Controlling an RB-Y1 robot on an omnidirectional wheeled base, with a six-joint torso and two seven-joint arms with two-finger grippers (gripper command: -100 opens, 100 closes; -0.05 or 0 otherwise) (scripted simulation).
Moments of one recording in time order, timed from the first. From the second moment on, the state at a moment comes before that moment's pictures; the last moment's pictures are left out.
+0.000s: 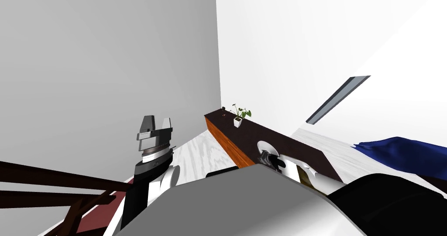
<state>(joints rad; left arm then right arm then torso) 0.47 -0.01 0.04 -2.39 -0.03 -0.52 -0.10 0.33 -1.11 0.62 -1.61 -0.14 0.33 1.13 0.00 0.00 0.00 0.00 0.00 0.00</state>
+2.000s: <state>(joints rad) 0.47 -0.01 0.05 -2.39 -0.03 -0.52 -0.10 0.39 -1.06 0.58 -1.19 -0.05 0.15 0.86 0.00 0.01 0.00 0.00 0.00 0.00</state>
